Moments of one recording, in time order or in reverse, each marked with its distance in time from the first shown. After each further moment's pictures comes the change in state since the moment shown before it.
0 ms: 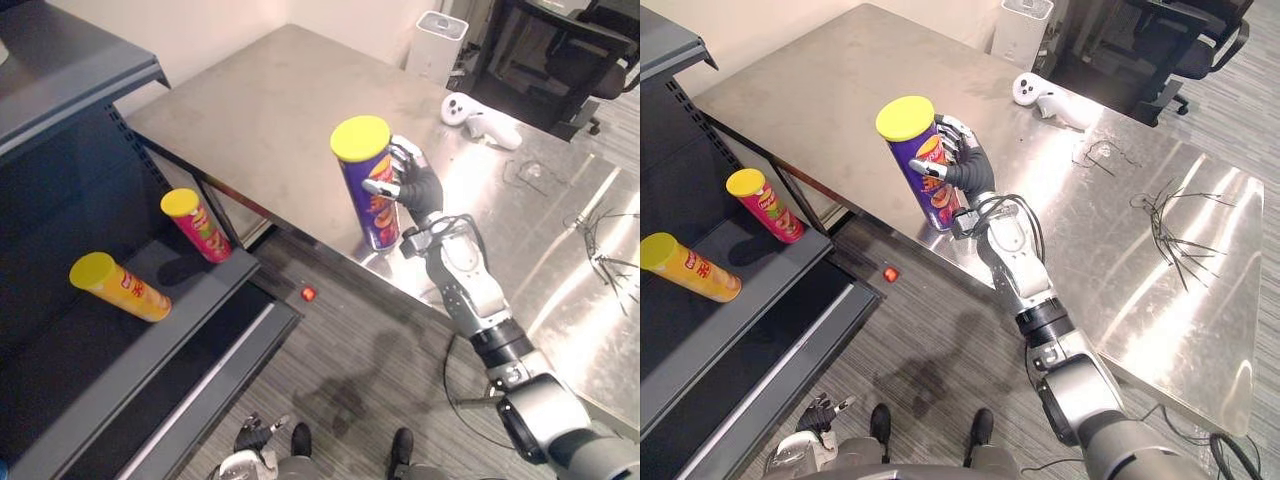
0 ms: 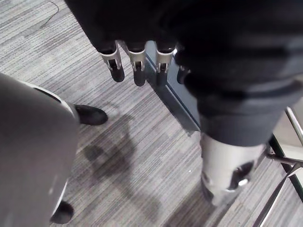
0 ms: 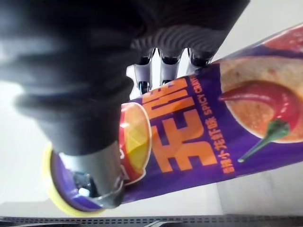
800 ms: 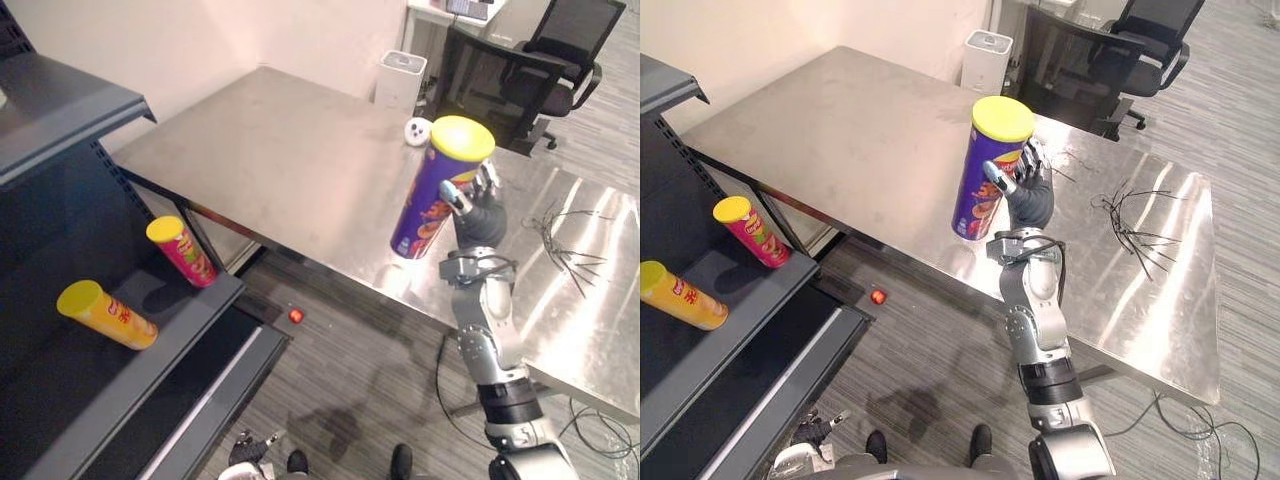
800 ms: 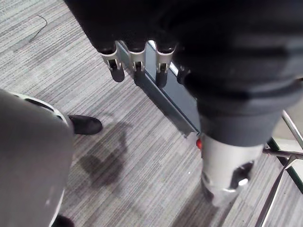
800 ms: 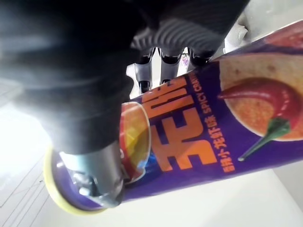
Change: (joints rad) left arm 0.023 -0.005 0.013 0.037 0.041 0.013 0.077; right arm 0.312 0.133 -0.199 -0.302 0.050 -0.073 -0.138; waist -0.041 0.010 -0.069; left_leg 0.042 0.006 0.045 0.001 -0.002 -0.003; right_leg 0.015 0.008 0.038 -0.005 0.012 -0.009
